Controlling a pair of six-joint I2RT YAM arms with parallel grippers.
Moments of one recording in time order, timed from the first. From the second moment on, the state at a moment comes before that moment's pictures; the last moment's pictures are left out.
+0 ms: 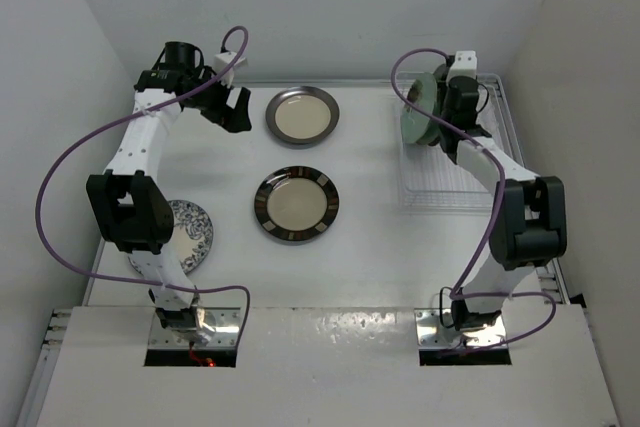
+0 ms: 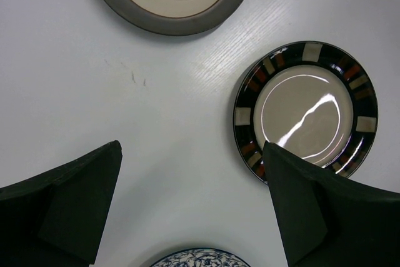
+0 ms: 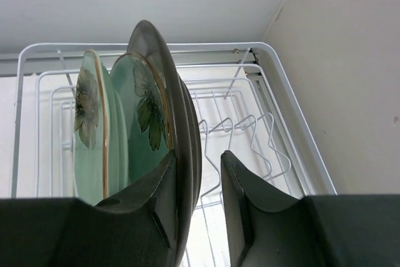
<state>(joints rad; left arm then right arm) -0.01 1.81 1.81 -0.89 0.56 0.47 0.07 1.72 1.14 0.34 0.42 -0.17</state>
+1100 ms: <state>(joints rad) 0.03 1.81 1.43 -0.89 0.38 0.46 0.33 2.33 1.84 -0.26 -0.11 0.46</state>
